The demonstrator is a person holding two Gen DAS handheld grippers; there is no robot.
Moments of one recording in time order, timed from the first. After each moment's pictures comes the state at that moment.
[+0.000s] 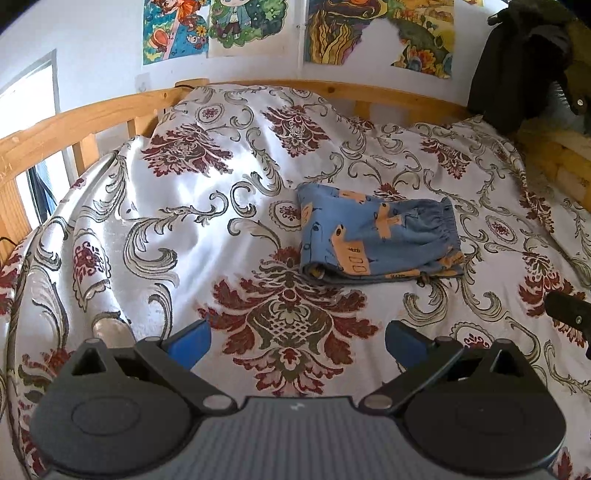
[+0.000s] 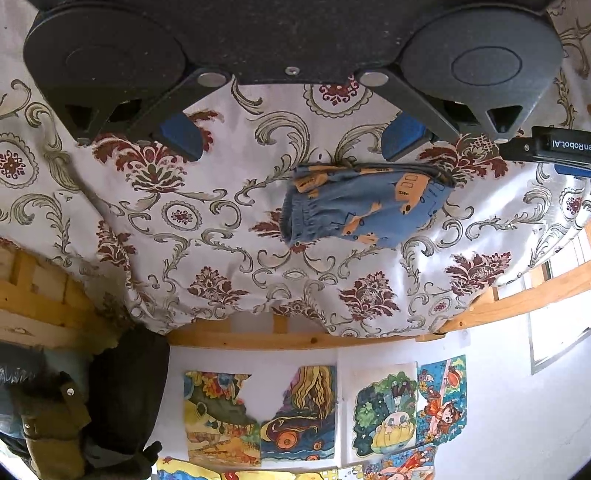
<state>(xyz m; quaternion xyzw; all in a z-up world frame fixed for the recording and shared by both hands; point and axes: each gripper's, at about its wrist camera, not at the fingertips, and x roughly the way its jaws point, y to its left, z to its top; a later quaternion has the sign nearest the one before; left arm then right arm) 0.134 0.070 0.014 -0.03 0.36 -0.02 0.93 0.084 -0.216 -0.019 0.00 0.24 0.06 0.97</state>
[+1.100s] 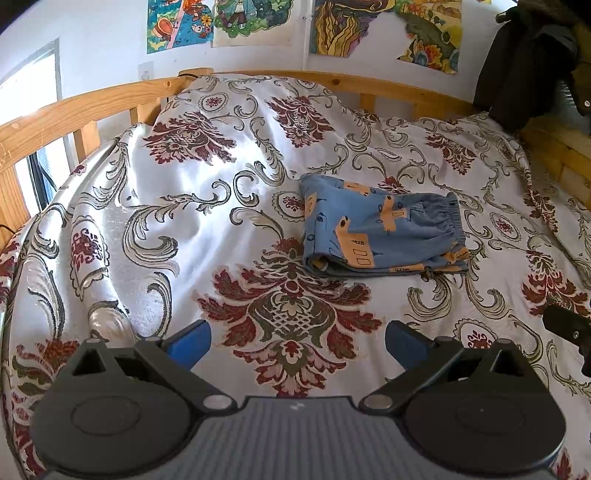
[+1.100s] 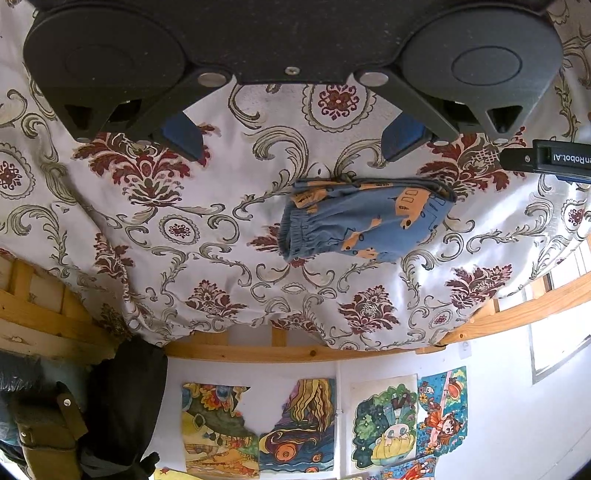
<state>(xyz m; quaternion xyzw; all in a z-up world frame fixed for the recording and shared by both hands) 0.137 0.073 0.009 -0.04 0.37 -0.02 0.93 0.086 -0.214 -0.026 -0.01 0.26 0.06 0.96</state>
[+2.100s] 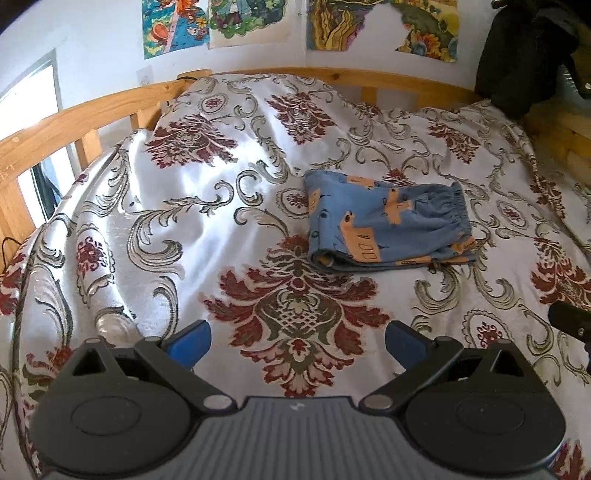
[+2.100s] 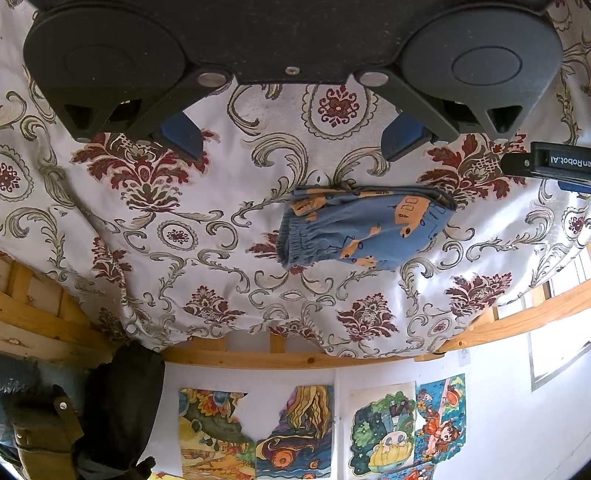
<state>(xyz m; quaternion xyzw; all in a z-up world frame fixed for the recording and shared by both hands) 0.138 0.067 0.009 -0.02 0.38 -0.01 0.93 0.086 -0.213 -0.031 -0.01 0.27 0.07 0.96</state>
